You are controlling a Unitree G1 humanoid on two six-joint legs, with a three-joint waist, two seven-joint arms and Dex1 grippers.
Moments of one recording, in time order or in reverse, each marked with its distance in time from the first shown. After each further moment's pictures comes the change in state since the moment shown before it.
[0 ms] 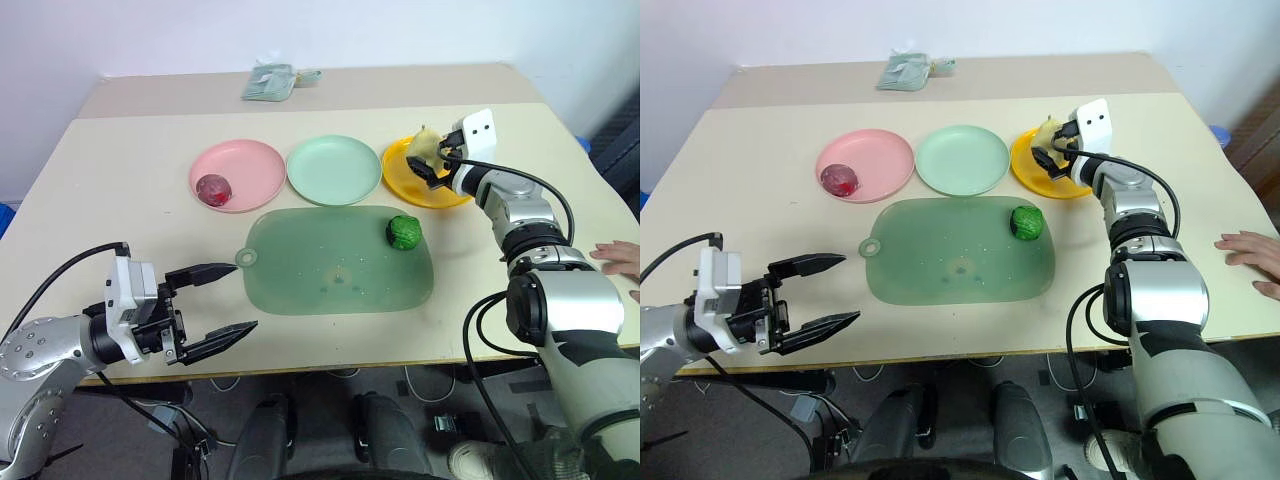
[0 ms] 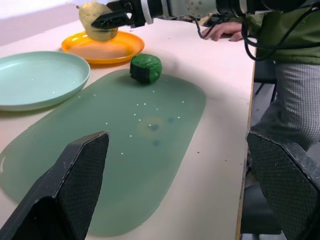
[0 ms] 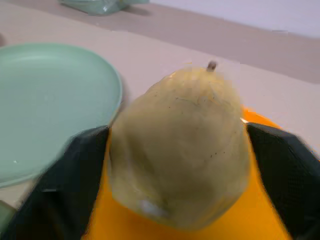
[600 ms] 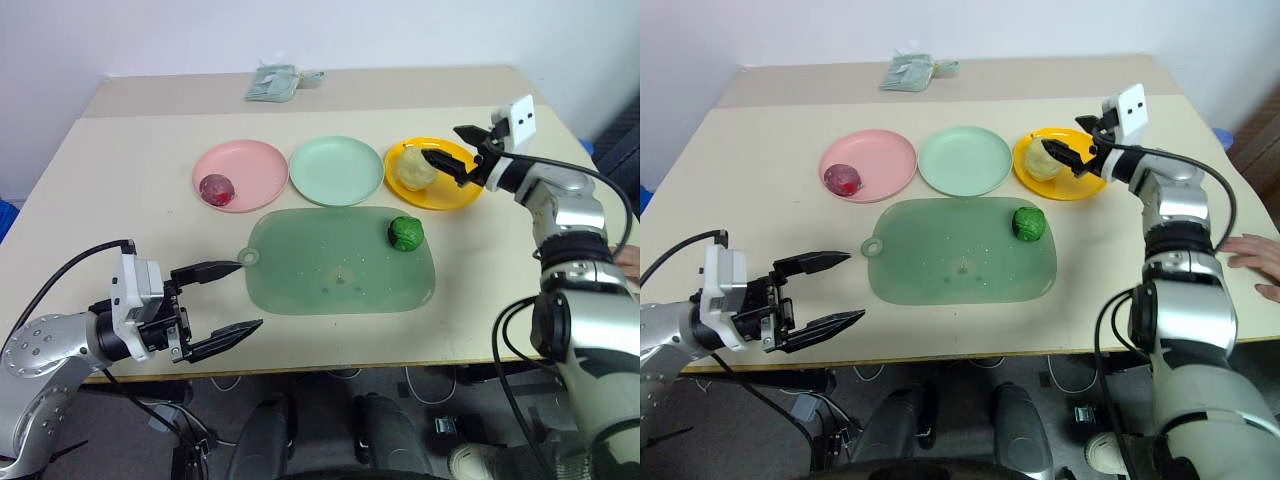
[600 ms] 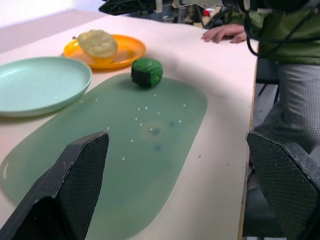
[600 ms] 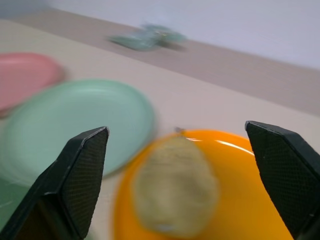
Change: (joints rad) left arm -0.033 -0.002 -0.039 0.004 0.002 0.001 0.009; right arm 0.261 -0.132 -0.077 -0.531 0.181 0.250 0.429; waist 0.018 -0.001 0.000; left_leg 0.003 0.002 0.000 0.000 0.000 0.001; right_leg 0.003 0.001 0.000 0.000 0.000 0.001
